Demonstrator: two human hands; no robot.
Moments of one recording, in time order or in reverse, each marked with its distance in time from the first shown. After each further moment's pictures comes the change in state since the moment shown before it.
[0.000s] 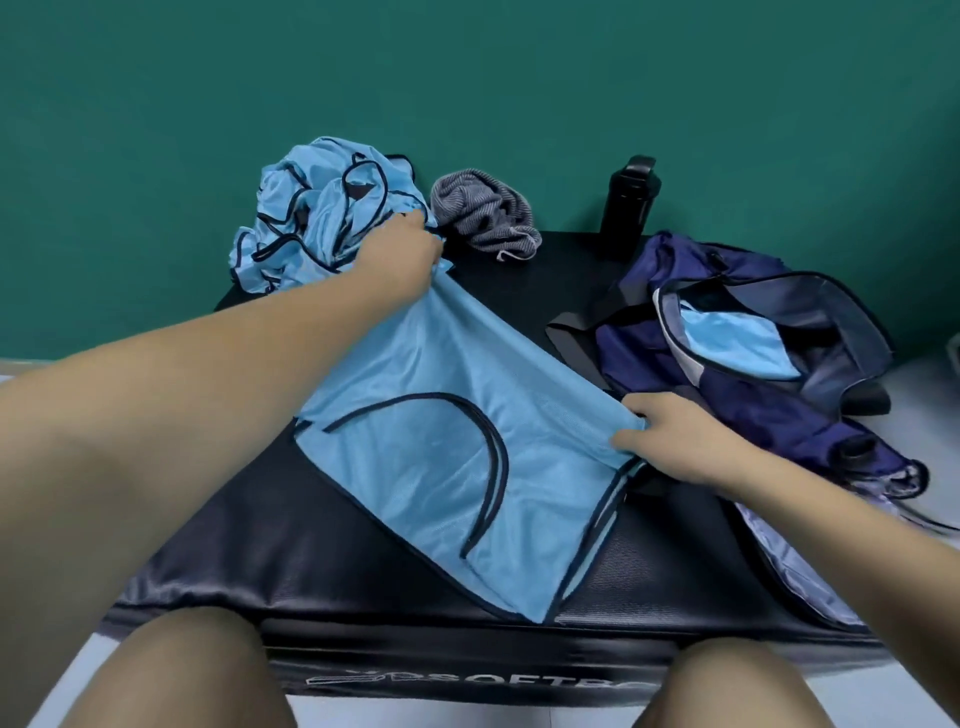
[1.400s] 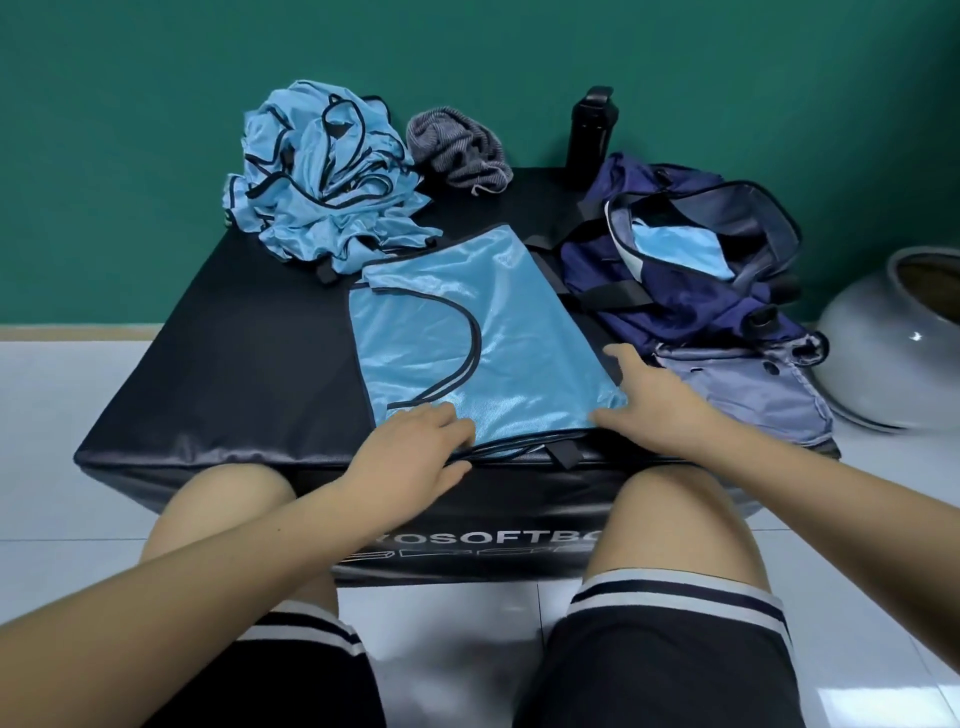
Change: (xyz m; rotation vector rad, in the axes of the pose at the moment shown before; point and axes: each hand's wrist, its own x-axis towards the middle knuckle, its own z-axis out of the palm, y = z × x) left_hand -0.345 0.129 -0.006 -0.397 -0.116 0.312; right_hand -0.106 0.041 0.040 -0.260 0.064 -0.021
